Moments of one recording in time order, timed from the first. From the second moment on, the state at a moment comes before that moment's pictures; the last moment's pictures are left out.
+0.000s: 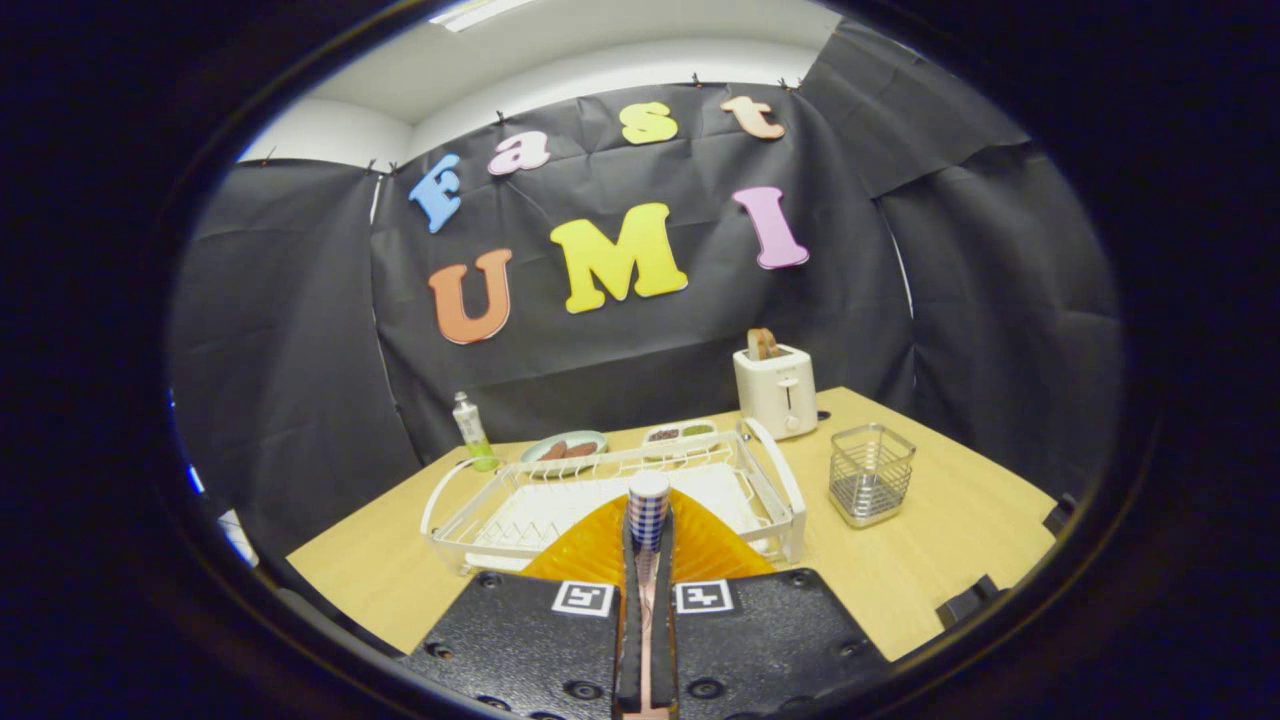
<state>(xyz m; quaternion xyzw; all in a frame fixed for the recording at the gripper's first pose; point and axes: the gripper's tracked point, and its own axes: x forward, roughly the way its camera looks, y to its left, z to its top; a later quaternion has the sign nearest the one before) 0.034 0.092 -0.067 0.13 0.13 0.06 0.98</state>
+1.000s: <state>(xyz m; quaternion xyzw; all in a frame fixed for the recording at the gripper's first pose) 0.044 0.066 -0.070 0.12 0.15 0.05 0.98</state>
